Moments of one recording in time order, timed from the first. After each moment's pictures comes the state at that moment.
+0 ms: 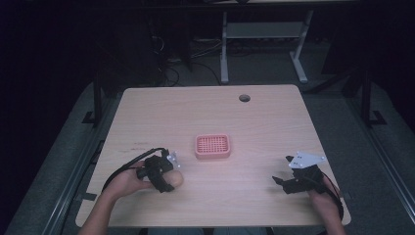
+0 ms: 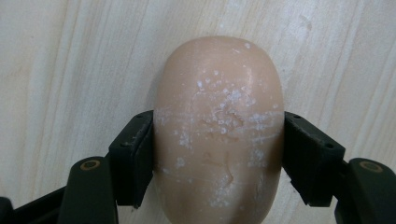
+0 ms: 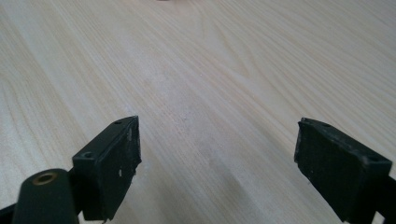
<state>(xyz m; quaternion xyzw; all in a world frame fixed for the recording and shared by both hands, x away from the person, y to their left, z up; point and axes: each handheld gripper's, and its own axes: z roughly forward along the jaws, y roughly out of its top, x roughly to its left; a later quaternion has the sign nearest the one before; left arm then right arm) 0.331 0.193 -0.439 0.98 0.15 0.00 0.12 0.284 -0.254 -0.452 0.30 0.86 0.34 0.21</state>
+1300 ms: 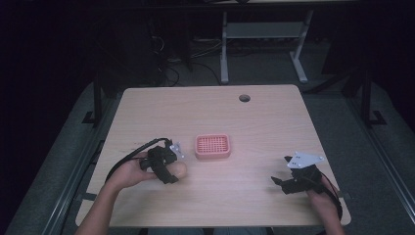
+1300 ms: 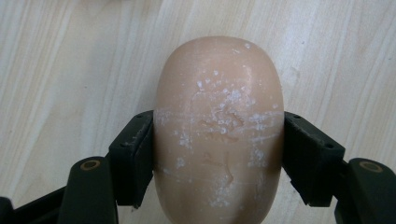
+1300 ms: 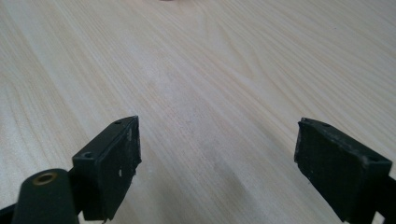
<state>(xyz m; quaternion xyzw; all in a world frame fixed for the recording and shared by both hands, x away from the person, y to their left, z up) 0.346 0.180 -0.411 0.98 0.15 0.01 0.14 0.284 -0.251 -0.453 0.30 0.87 0.34 0.21</state>
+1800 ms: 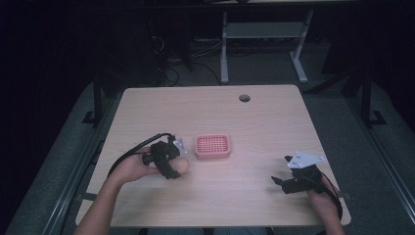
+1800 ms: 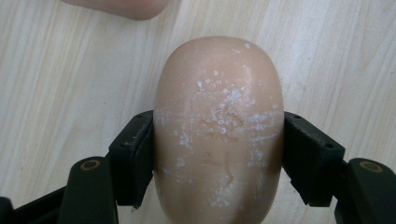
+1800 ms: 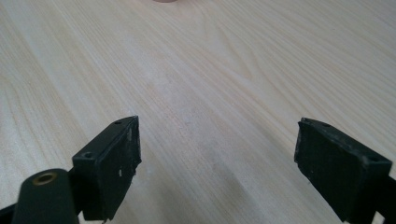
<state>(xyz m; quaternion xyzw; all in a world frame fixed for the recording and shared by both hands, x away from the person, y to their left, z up) 0.356 0.171 -0.401 0.98 0.14 0.02 0.14 0.285 -0.252 -0.452 0.30 0.86 0.35 0.21</state>
